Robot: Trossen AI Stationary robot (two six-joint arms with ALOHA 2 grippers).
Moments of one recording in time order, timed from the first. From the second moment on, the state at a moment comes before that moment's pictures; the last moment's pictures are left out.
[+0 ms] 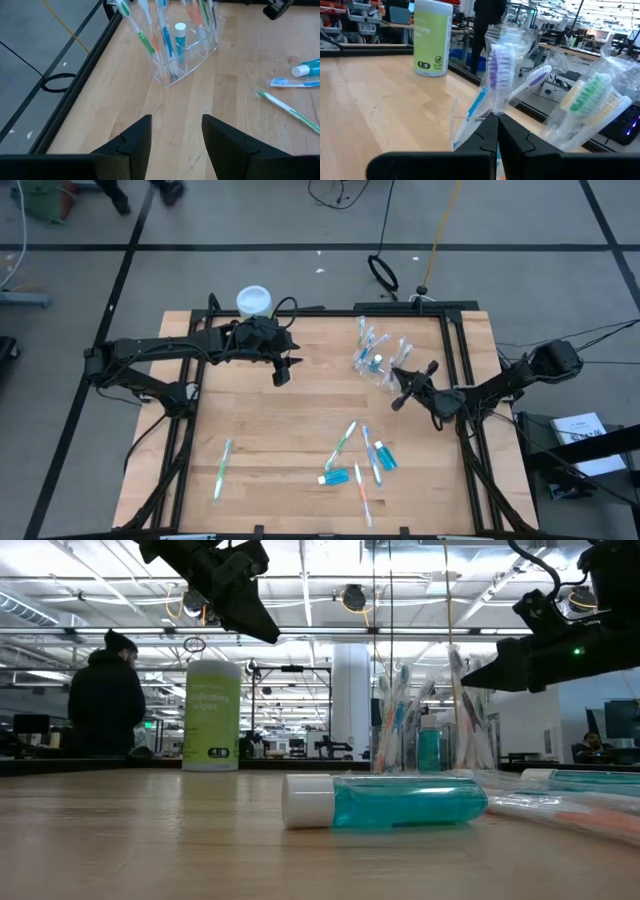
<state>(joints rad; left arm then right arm) 0.27 1.31 1.02 -0.34 -0.01 0.10 0.27 1.20 0.04 1.04 1.05 -0.03</state>
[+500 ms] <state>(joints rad) 0.26 1.31 1.02 -0.35 -0.01 0.07 0.31 1.20 0.04 1.00 1.05 -0.10</state>
